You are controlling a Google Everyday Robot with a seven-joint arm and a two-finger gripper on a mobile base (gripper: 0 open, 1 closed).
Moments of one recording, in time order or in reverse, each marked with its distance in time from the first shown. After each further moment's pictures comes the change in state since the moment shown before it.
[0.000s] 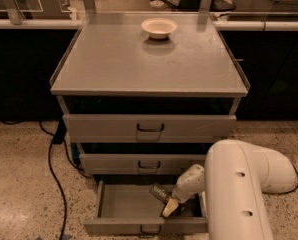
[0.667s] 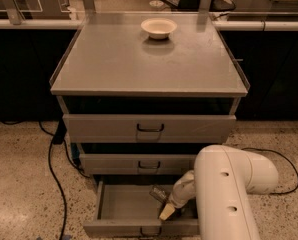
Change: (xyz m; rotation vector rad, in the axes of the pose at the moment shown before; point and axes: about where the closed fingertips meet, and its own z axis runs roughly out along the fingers) arm 0.007 0.013 0.050 -0.020 0.022 0.060
